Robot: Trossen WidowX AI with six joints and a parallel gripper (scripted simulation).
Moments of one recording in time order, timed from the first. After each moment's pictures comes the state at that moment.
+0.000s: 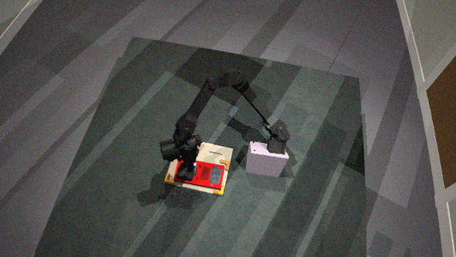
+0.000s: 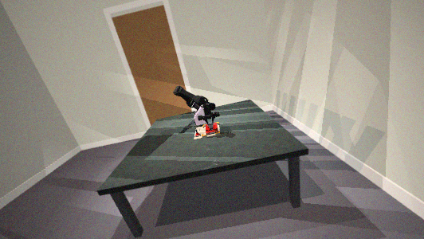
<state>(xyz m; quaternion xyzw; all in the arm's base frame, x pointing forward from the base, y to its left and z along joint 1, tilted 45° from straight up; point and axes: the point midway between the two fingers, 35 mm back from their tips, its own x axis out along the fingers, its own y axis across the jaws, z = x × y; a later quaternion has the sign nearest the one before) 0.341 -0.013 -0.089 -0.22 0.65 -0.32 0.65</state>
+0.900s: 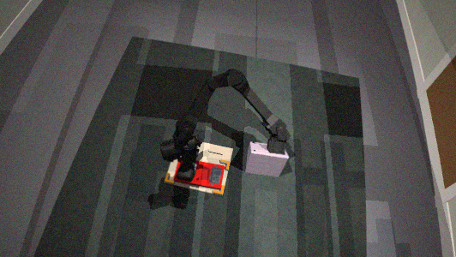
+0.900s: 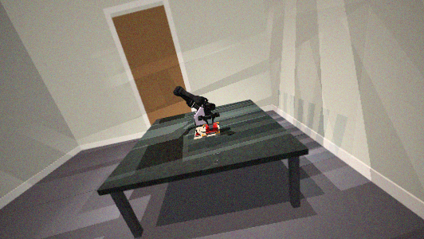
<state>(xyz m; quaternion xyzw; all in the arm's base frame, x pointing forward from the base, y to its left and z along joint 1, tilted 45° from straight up) 0.341 -0.014 -0.091 -0.22 0.66 -0.31 0.65</state>
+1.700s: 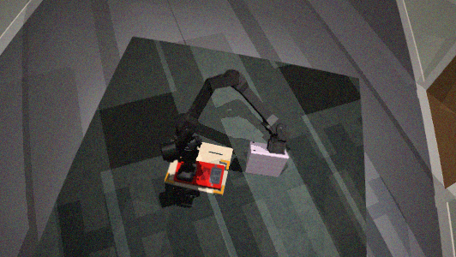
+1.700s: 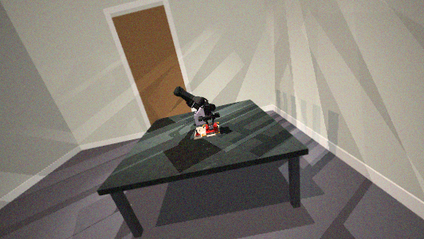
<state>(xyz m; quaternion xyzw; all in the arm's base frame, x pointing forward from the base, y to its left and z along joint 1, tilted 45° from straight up) 0.341 -0.018 -0.095 -0.22 0.66 -0.31 0.65</state>
